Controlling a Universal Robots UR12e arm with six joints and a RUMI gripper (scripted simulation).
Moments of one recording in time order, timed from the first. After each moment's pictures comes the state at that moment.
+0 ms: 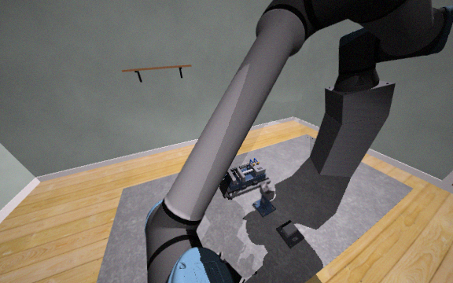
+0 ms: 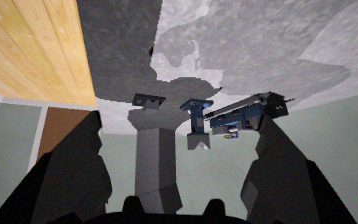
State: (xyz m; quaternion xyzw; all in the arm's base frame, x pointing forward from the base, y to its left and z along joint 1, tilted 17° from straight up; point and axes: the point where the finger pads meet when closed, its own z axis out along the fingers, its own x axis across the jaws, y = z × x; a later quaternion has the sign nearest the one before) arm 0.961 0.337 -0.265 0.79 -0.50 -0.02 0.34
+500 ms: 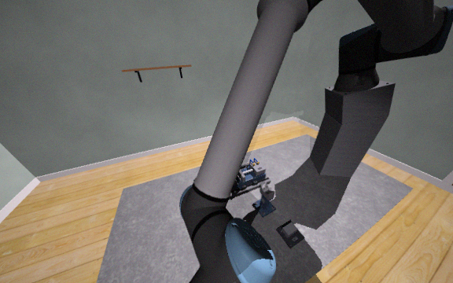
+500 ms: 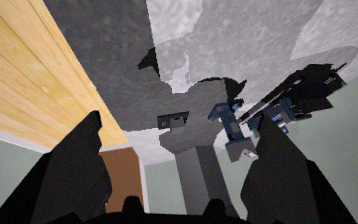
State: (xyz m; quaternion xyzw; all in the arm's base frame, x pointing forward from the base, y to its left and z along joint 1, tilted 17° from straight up) arm 0.932 0.329 -0.289 0.71 -0.65 0.05 0.27
